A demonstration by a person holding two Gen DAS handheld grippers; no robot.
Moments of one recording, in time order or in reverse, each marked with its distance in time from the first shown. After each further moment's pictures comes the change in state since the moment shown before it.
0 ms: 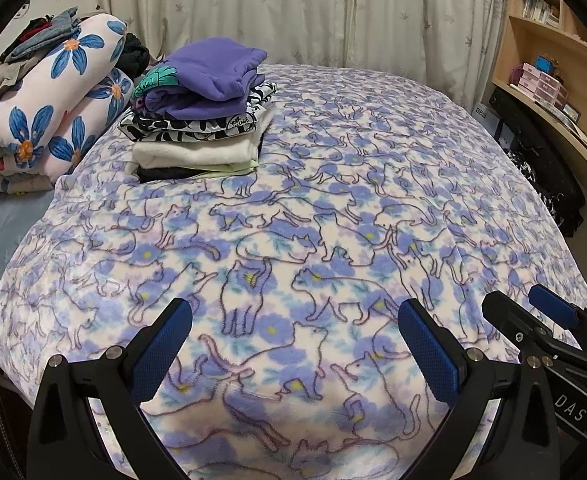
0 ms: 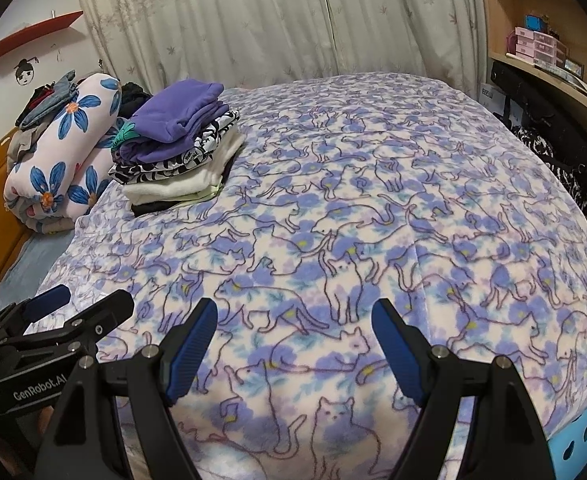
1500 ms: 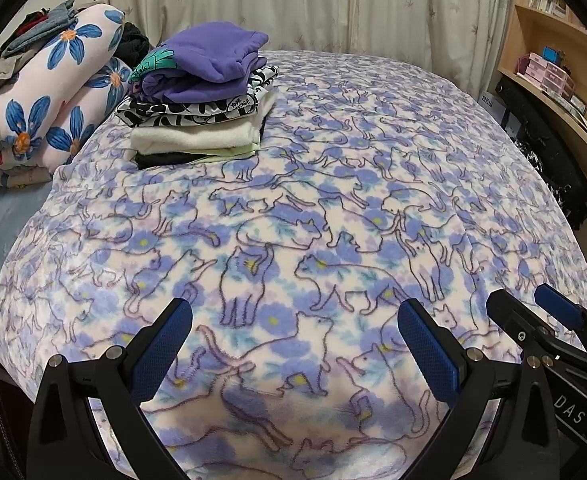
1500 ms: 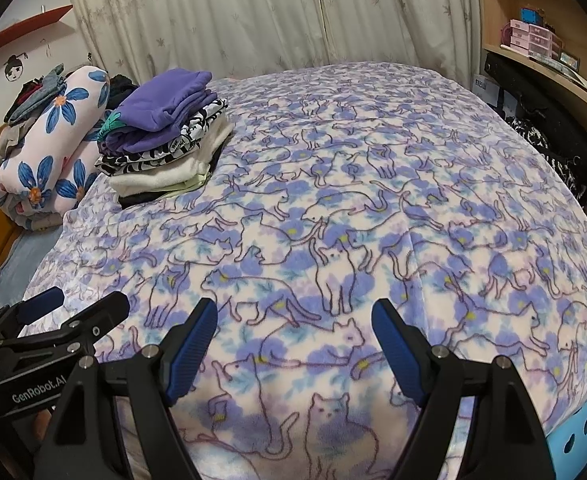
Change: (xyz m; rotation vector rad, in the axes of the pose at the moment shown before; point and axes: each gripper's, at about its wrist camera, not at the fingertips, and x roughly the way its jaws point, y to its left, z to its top) left arm 0.018 0.004 -0.009 -0.012 0.045 0.009; right arm 0.009 -0.006 -0.007 0.015 0.021 -0.019
